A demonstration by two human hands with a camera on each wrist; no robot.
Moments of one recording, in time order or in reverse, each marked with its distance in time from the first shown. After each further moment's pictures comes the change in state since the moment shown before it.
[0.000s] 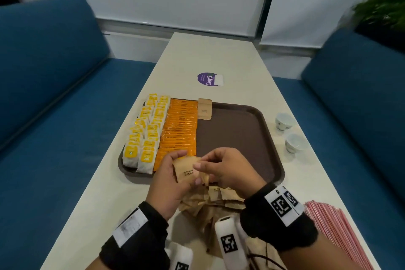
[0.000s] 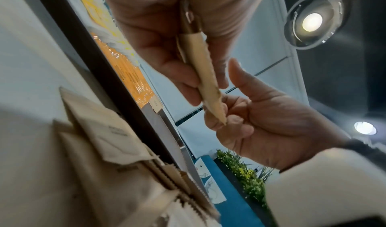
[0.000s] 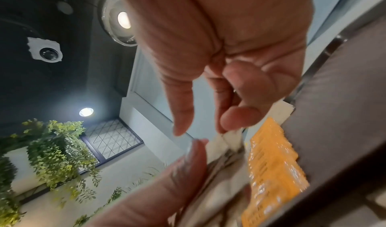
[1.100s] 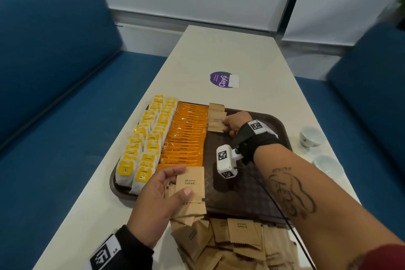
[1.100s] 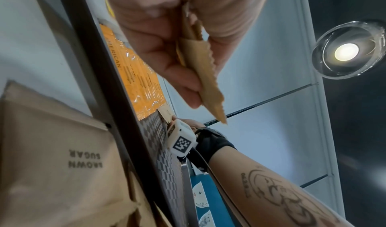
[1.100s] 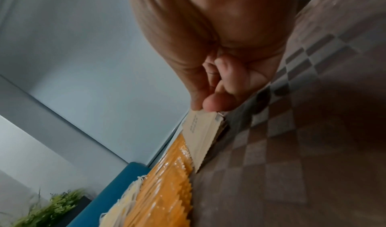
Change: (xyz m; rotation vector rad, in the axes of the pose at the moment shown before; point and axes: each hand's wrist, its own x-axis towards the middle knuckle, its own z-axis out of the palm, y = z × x) left_hand 0.031 -0.005 -0.014 -0.094 0.081 -0.136; right_hand 0.231 -0.012 -0.060 -0.164 0.212 0.375
